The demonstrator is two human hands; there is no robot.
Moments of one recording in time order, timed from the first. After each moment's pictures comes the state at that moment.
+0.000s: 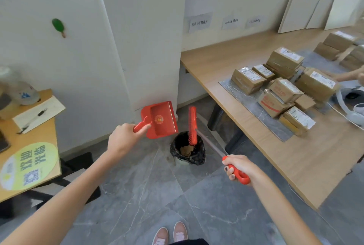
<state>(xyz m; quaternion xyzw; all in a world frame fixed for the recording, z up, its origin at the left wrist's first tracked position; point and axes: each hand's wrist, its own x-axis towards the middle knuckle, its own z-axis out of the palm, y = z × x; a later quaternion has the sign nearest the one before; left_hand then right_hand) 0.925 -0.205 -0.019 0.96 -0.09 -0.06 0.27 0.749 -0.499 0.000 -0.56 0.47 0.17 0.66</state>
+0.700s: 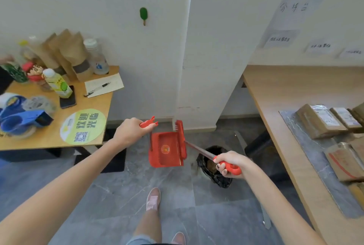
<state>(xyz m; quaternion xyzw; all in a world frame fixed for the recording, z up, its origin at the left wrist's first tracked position) 0.964 -0.102 -0.050 0.95 0.07 -0.08 0.30 0.918 -0.437 -0.034 -0.63 0.34 0.41 0.56</state>
